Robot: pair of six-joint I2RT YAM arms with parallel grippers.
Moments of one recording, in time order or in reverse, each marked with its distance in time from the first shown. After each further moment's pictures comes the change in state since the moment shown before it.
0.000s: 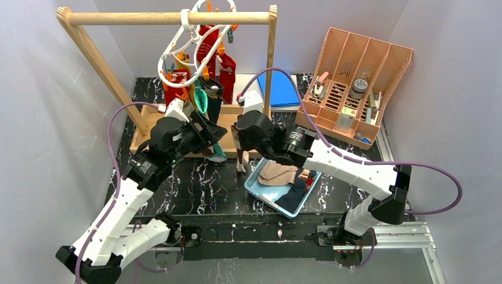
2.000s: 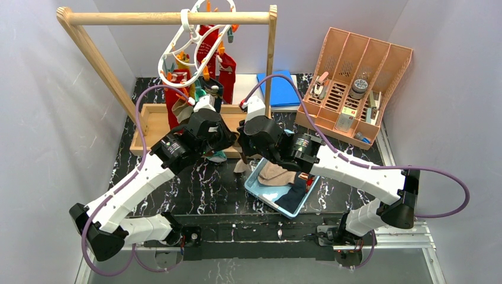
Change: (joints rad) left arm -0.243 0.287 0.208 -0.175 -0.280 0.043; right arm 0.008 -0.079 -0.135 0.126 -0.092 -0.030
